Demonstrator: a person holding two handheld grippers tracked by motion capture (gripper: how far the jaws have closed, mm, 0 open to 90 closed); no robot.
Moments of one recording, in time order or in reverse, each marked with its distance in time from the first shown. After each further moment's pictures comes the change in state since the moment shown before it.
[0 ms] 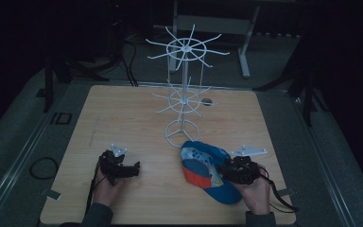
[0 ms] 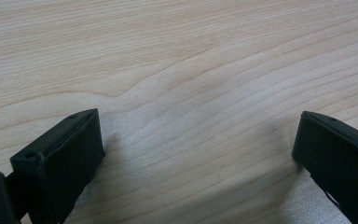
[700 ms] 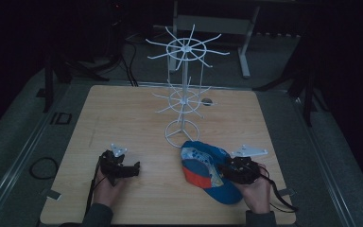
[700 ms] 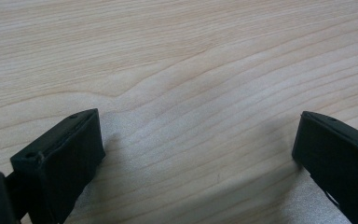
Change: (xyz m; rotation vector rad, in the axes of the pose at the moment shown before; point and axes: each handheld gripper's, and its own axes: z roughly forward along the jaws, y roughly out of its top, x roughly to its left) left arm 0.000 0.000 0.000 0.000 0.001 -0.001; right arm 0.000 0.001 -0.001 -0.028 -0.004 -0.025
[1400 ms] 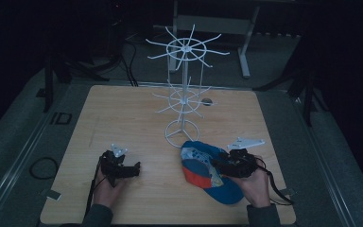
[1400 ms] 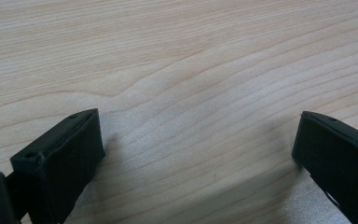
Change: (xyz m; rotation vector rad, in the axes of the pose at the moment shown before) left arm -0.001 0.000 0.000 -0.002 0.000 -0.001; right arm 0.008 0.032 -0.008 0.014 0.104 -0.049
